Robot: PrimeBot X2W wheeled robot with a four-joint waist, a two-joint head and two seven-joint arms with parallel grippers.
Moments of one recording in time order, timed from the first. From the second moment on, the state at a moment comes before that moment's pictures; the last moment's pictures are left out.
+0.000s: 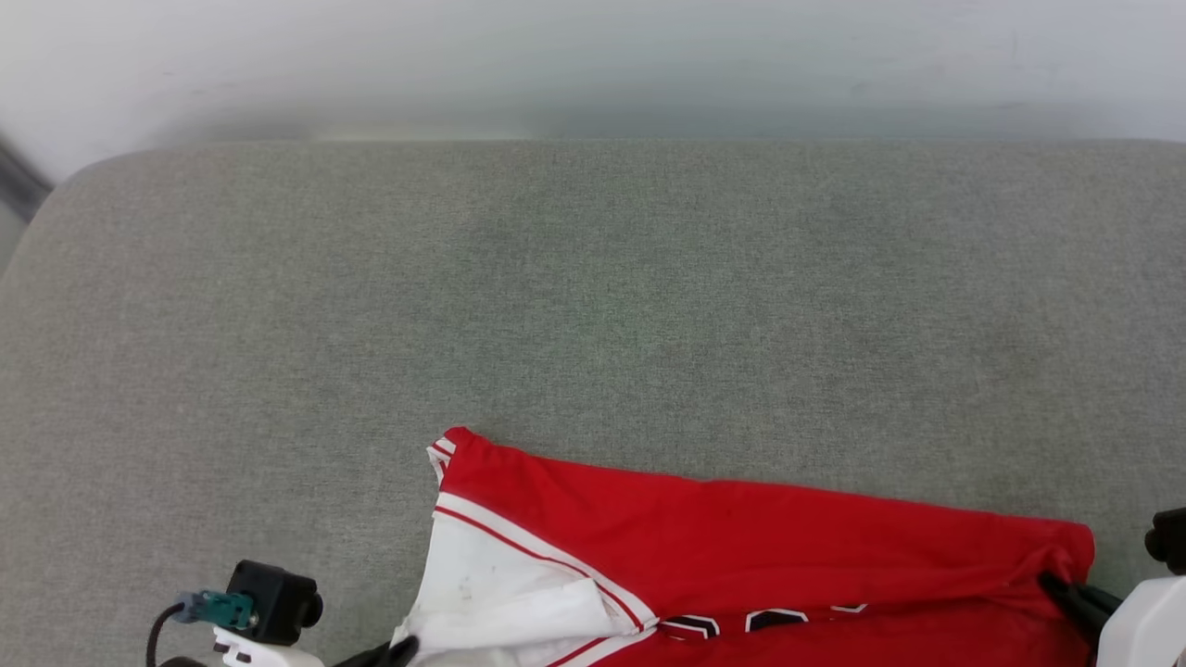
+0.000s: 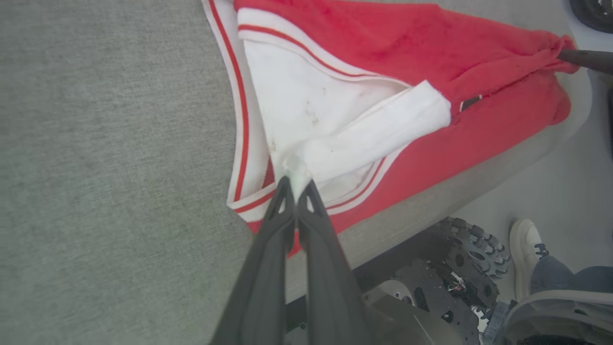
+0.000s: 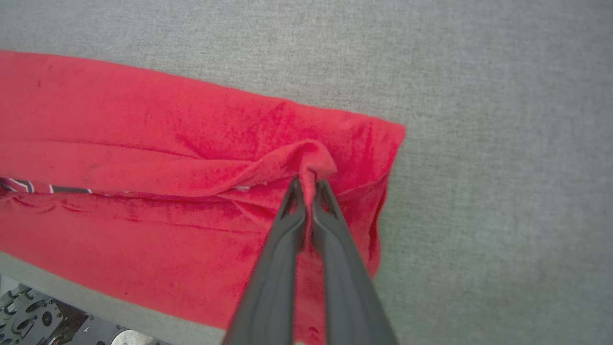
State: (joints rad) left arm 0.09 0.74 -0.48 -0.27 -0.93 0.01 0.35; right arm 0.10 -0.49 0.02 0.00 0.60 0.13 0.52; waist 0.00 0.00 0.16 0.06
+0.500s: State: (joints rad) left arm 0.07 0.68 -0.56 -0.08 -0.85 -0.05 0.30; right arm 0.10 -0.50 0.12 0.12 0.62 0.13 0.44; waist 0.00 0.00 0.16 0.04
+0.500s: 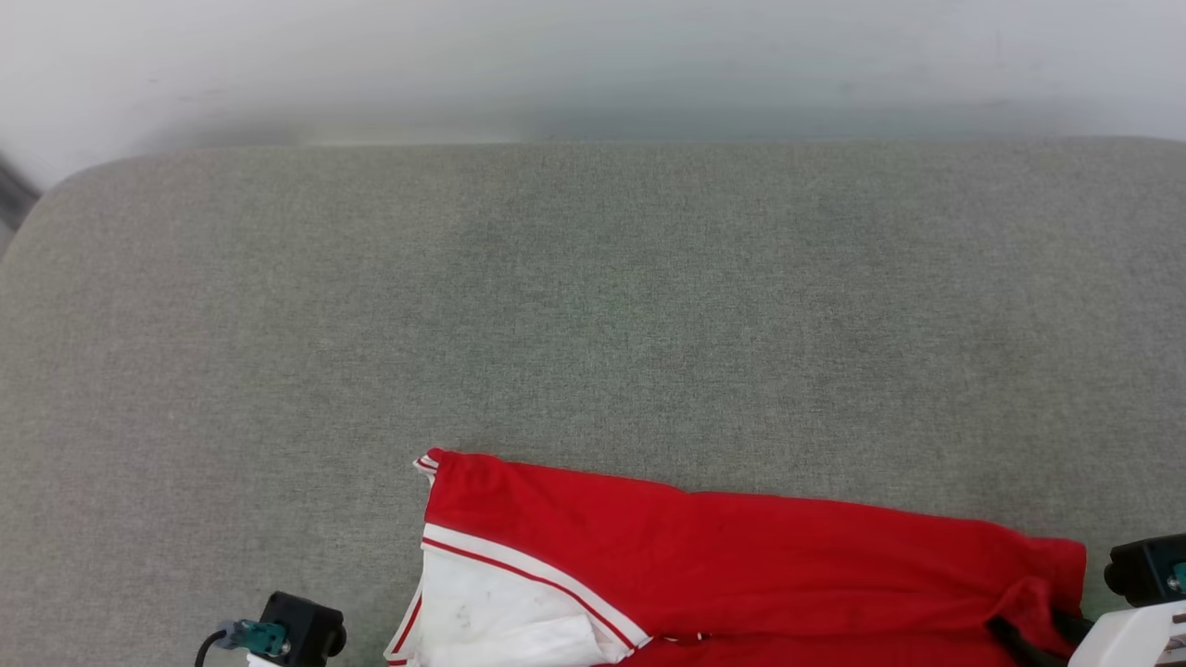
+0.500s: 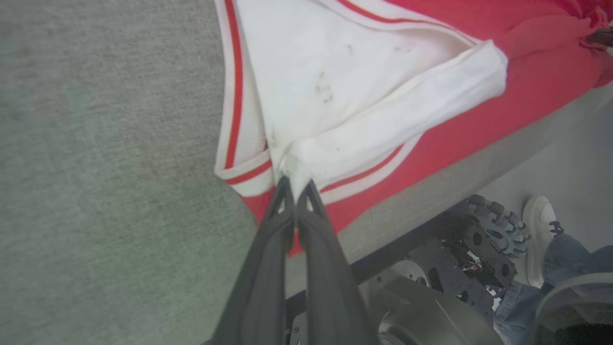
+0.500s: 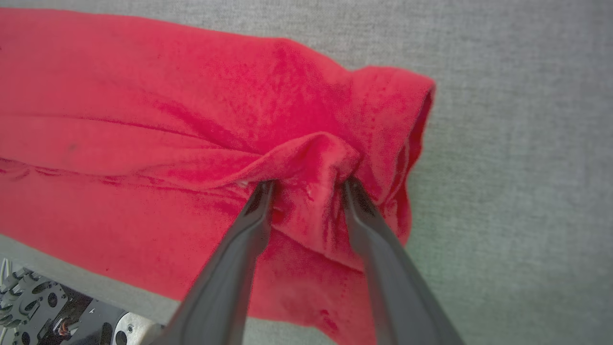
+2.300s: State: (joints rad) left arm 0.10 0.16 0.04 -0.10 -0.31 -0.12 -0.26; right arm 0.14 -0.10 -0.33 0.01 0.37 0.13 0.71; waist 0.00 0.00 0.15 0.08
